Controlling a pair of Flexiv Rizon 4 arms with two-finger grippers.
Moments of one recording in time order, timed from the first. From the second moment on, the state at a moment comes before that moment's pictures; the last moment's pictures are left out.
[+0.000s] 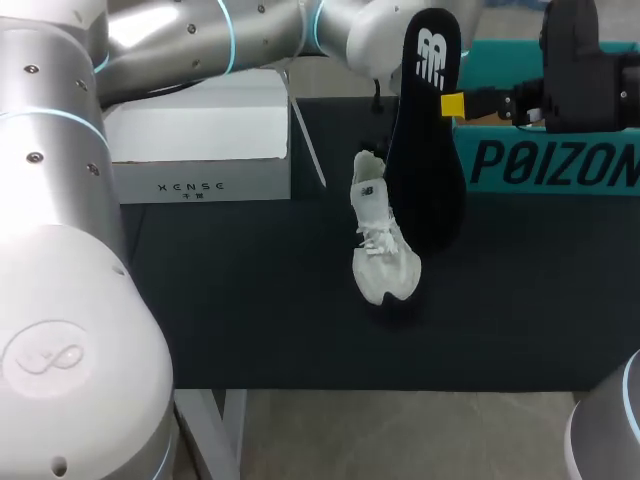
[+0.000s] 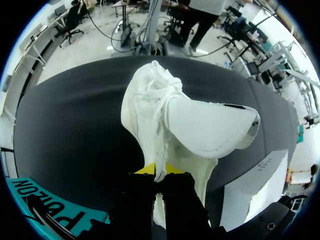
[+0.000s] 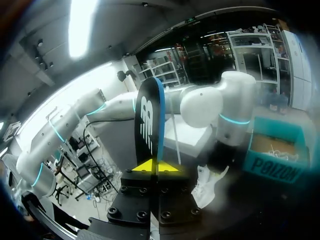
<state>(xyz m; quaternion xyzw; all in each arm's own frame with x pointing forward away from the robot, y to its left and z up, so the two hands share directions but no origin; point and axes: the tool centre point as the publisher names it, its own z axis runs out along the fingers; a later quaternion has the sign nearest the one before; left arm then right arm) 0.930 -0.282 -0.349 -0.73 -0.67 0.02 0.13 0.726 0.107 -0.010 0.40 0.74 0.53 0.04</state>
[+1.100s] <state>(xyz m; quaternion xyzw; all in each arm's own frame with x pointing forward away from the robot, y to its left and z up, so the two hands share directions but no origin) 0.964 -0.257 -0.263 -0.50 -0.86 0.05 -0.03 0.726 0.106 -0.010 0.40 0.74 0.53 0.04</state>
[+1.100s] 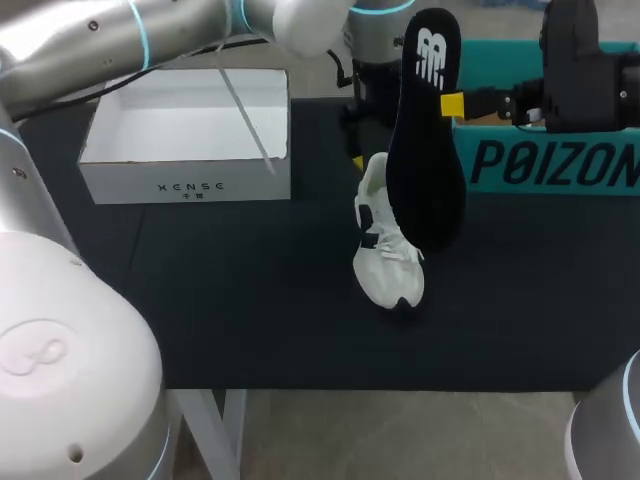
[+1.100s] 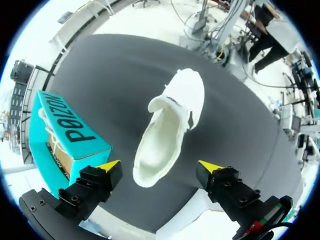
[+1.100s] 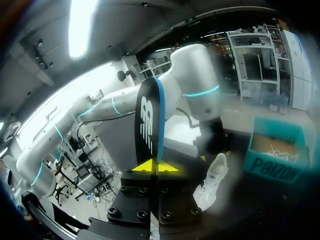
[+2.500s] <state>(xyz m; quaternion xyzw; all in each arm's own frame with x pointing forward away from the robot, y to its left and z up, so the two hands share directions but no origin) 0.950 -0.234 -0.204 -0.06 -0.96 0.26 -0.01 0.726 0.107 -0.010 0.40 0.74 0.53 0.04</state>
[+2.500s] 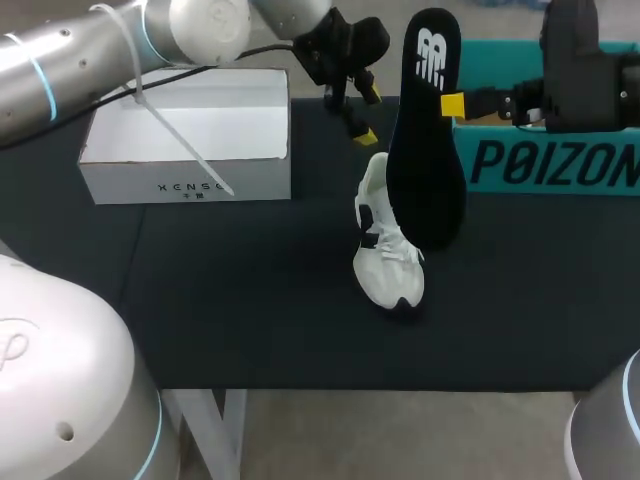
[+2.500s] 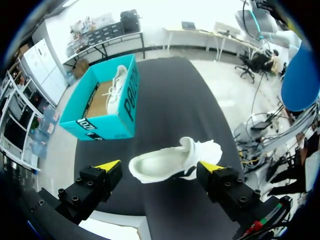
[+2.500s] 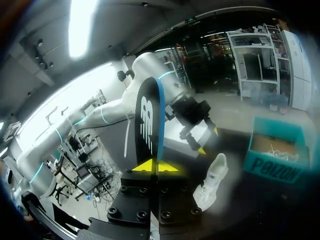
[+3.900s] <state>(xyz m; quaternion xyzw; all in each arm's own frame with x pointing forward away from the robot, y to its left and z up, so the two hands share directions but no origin) 0.951 -0.217 -0.119 -0.42 -0.77 0.39 -0.30 0.783 0.080 -0.003 0.44 0.71 0.55 -0.05</state>
